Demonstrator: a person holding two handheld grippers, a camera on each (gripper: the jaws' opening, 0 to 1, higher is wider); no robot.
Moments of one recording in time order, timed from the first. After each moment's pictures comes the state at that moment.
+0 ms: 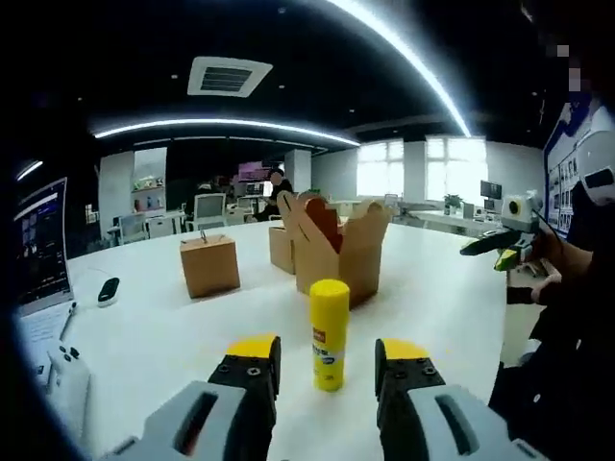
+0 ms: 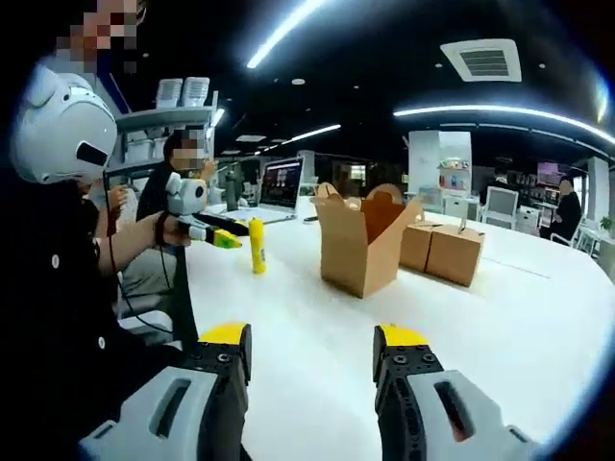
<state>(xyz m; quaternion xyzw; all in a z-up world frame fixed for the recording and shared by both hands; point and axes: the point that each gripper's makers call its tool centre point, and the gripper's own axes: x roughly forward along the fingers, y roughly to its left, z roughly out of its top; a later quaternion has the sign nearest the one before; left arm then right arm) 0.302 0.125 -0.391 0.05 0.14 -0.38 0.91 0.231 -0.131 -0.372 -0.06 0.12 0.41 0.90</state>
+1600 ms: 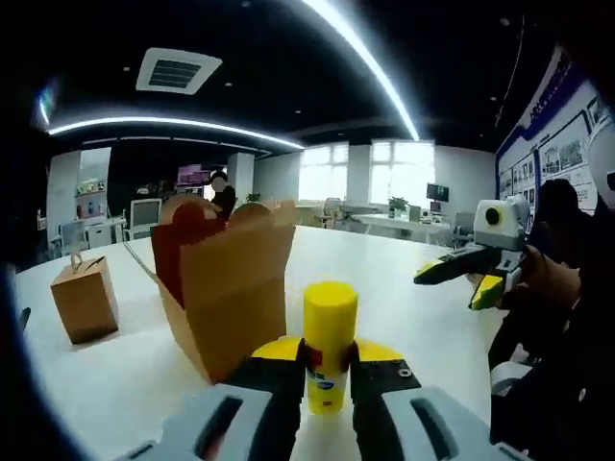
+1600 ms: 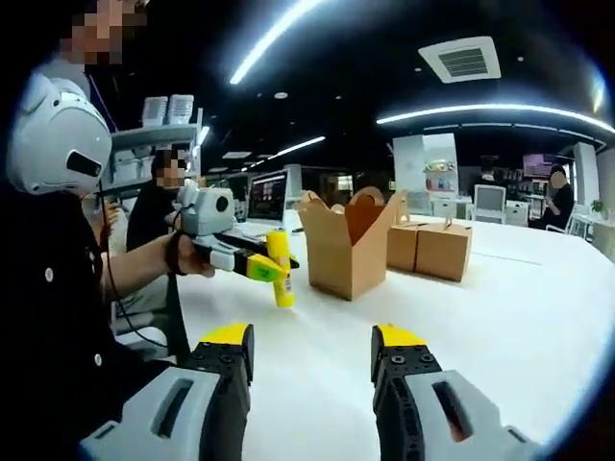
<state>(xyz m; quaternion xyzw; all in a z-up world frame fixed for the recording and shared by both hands) 0.303 -0.036 -0.387 0.04 0.12 -0.50 0.85 0.237 -0.141 -0.373 -0.02 0.10 0.39 0.91</state>
